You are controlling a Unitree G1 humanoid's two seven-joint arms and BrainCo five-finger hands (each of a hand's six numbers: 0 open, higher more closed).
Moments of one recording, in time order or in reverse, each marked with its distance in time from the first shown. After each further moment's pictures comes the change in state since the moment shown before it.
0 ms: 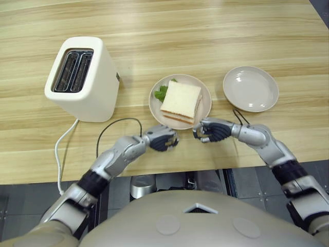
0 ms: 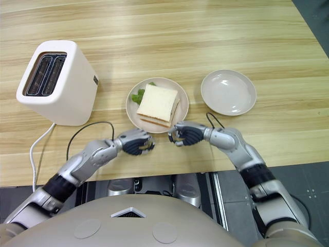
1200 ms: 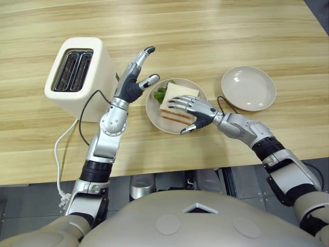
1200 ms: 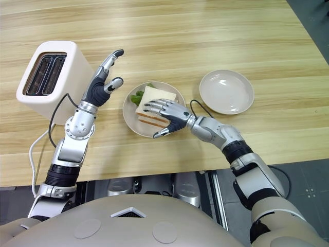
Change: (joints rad) left arm 0.045 -0.180 0.461 -0.249 -0.424 0.096 0.152; right arm -0.162 0.104 0.074 0.191 -0.297 -0.235 -0.653
